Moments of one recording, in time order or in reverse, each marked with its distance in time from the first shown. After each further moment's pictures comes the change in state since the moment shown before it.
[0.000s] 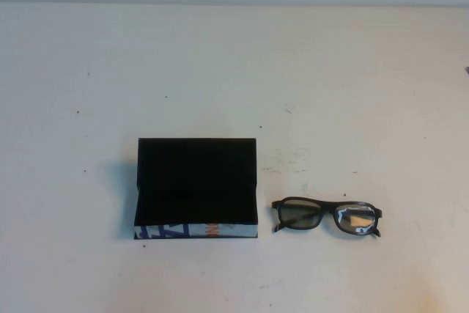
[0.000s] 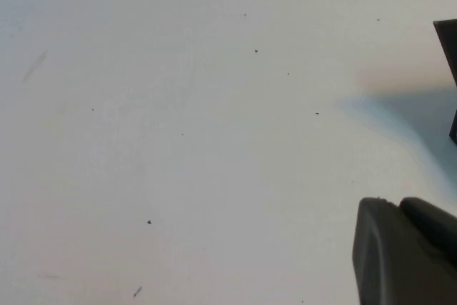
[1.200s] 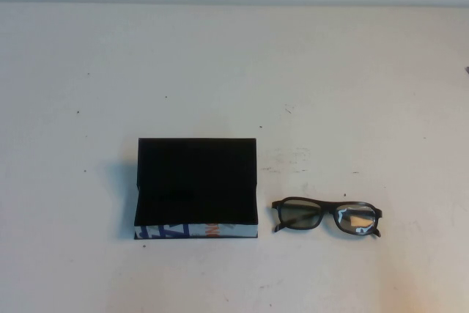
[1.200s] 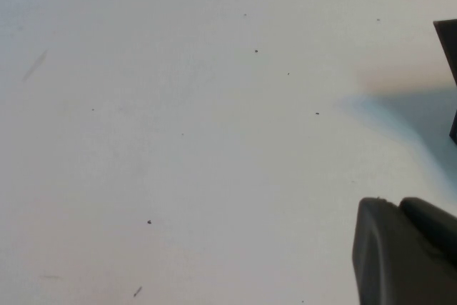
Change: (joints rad) right arm 0.000 0.000 0.000 0.343 -0.130 0.000; left arm 0.000 0.000 0.000 0.000 0.000 0.000
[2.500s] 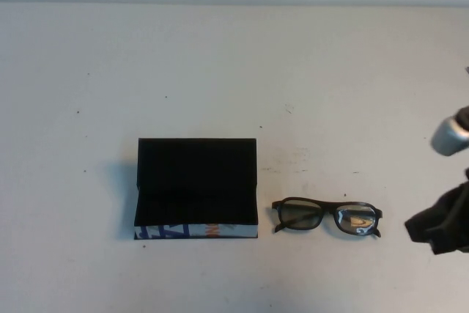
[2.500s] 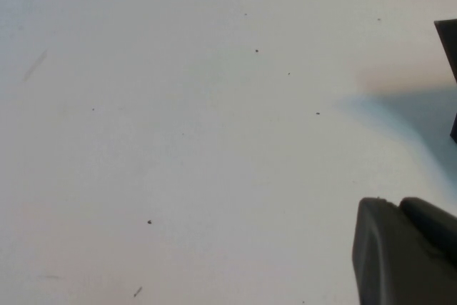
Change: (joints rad) right arm 0.108 1.102 -0.867 0.194 0.799 -0.665; left arm 0.000 0.000 0.000 0.000 0.000 0.000
